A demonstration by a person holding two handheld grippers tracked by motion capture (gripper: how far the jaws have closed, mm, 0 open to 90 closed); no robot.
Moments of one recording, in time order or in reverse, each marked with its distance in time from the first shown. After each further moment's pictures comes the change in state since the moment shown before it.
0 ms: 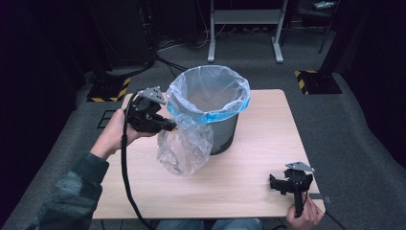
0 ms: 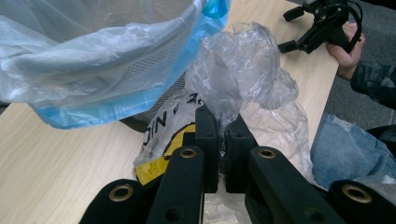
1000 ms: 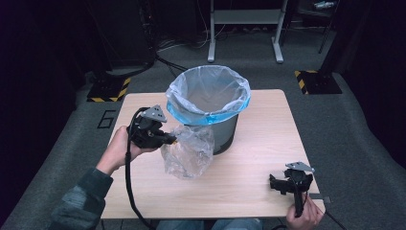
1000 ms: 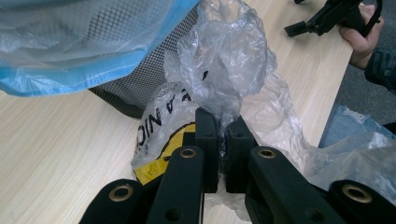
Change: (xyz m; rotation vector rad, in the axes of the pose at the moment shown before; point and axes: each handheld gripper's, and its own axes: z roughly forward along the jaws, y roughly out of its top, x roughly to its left) left arm -0.016 -0.036 0.028 -0.001 0.023 -0.022; right arm 0.000 0.000 0.000 0.001 0.000 -0.004
